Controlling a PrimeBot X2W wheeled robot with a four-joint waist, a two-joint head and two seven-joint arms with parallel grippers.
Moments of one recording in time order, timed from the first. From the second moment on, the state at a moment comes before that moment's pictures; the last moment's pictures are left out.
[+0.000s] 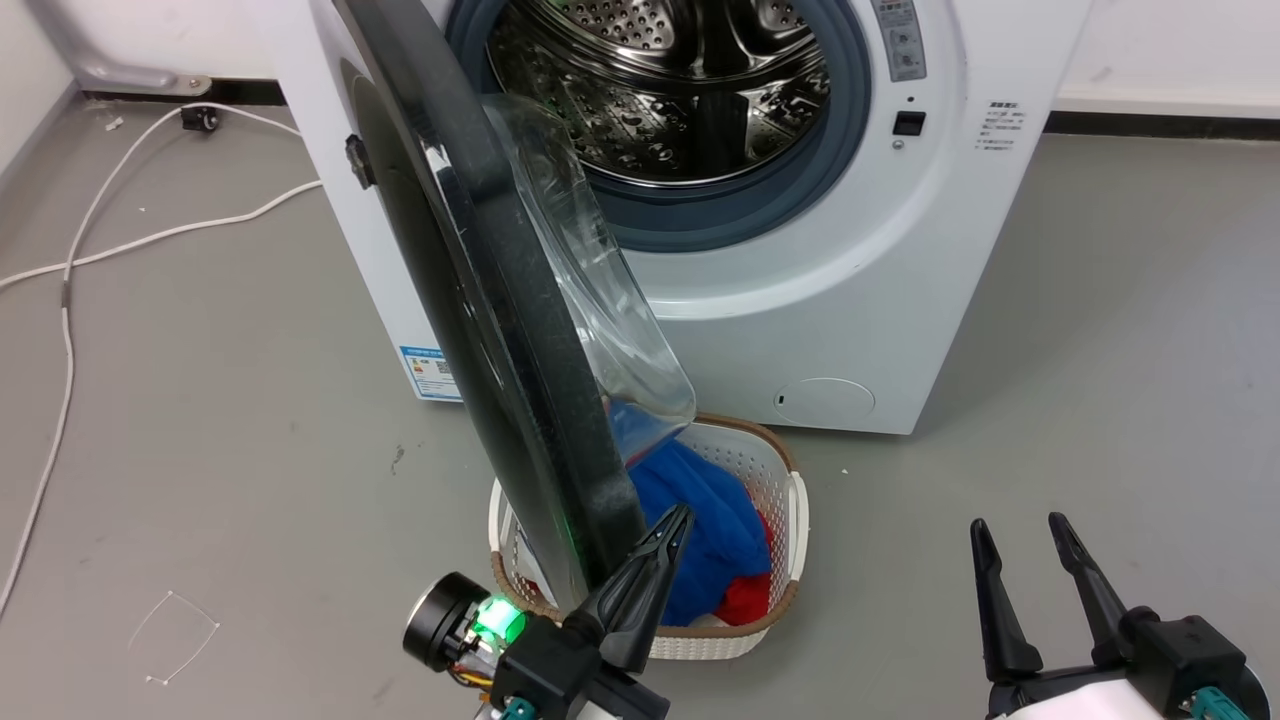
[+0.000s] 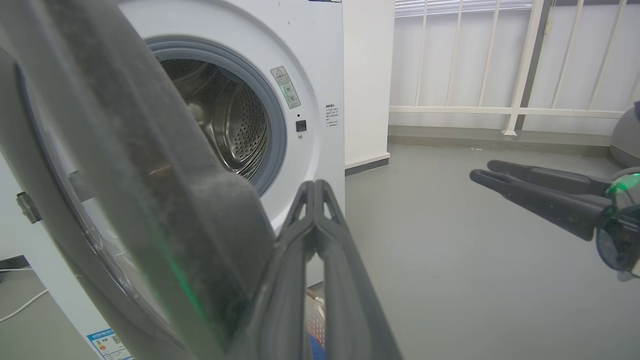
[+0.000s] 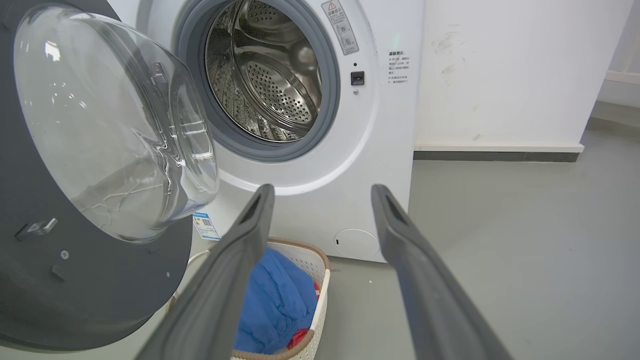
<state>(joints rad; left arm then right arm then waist) -0.05 0.09 -0.46 0.01 -0.05 -0.06 -0.27 0.10 -0.05 0.03 0.07 0.13 0.13 -0.26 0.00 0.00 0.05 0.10</state>
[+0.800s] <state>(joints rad) 0.05 0.10 -0.33 0.00 -0.06 -0.03 -0.27 0.12 -0.05 0.03 0.09 0.14 0.13 -0.26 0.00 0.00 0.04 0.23</state>
